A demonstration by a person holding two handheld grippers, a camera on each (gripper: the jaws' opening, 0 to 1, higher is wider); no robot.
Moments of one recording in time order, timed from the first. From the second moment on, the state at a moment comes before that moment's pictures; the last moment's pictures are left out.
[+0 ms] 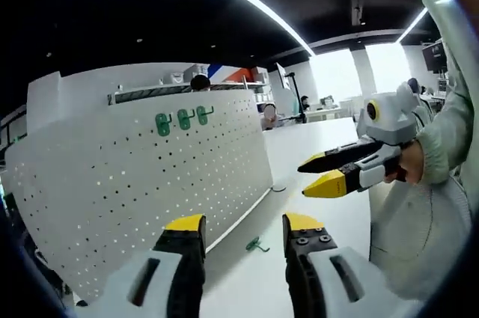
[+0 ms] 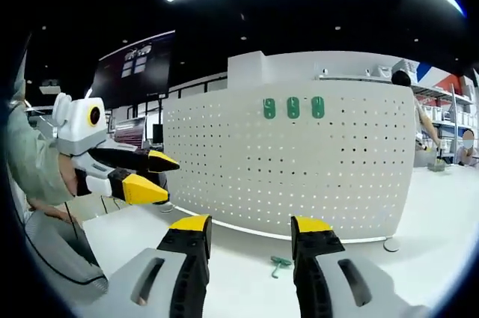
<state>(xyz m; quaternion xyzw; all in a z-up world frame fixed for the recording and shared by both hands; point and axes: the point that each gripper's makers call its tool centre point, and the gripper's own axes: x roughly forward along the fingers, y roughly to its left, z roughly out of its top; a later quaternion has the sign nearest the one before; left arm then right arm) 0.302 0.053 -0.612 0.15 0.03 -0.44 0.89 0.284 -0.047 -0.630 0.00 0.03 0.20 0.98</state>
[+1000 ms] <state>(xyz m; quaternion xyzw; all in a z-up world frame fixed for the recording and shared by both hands) 0.399 -0.032 -0.760 0.35 0.16 -0.57 0.73 0.289 -0.076 -0.621 0.04 0.01 0.16 0.99</state>
